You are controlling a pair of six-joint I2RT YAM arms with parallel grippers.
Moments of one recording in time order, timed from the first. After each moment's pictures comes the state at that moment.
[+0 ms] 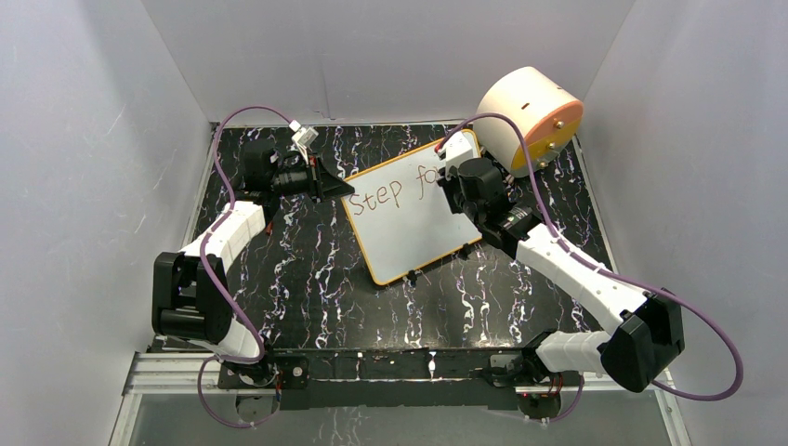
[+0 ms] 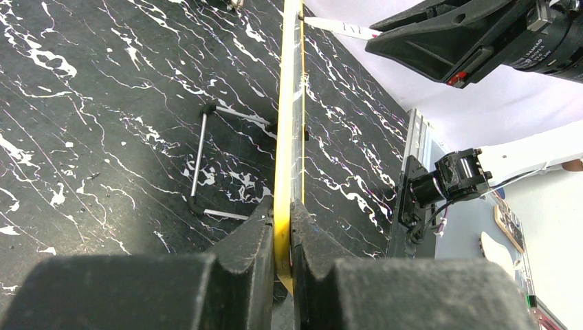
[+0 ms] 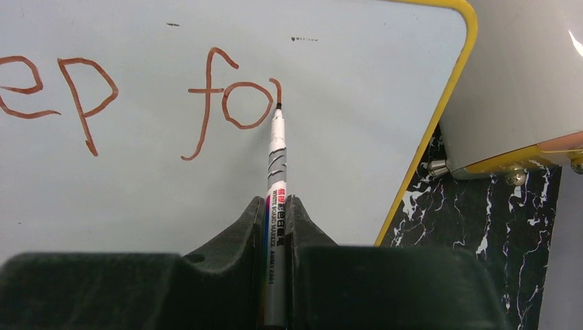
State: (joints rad) left arm -0.13 1.52 1.01 0.12 1.06 -0.27; right arm 0.68 1.26 1.06 -0.25 0.29 -0.08
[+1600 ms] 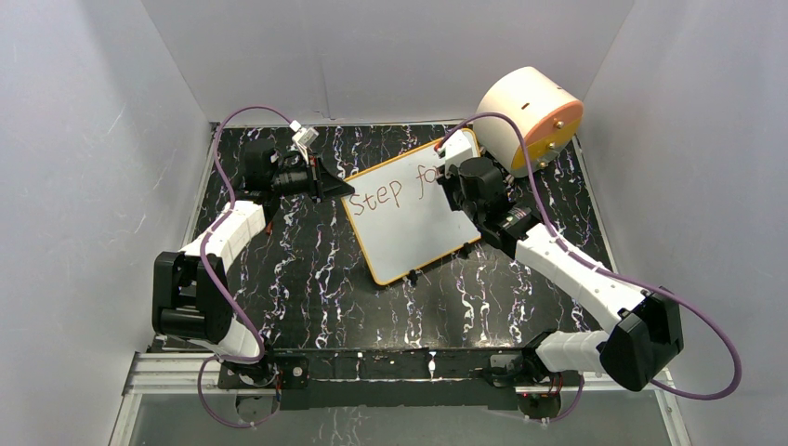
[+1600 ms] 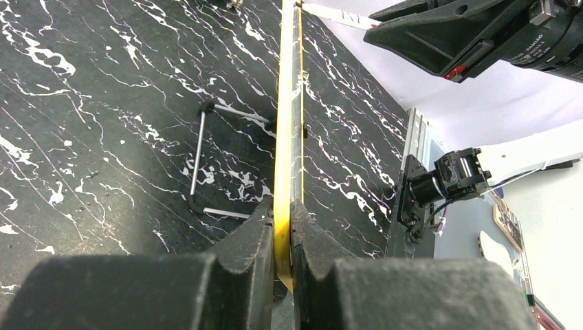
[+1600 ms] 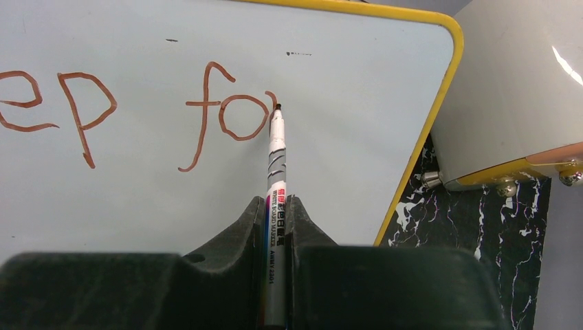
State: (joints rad) left arm -0.13 1.52 1.01 0.11 1.06 -0.27; right arm 0.67 1.26 1.05 -0.21 0.30 -0.11
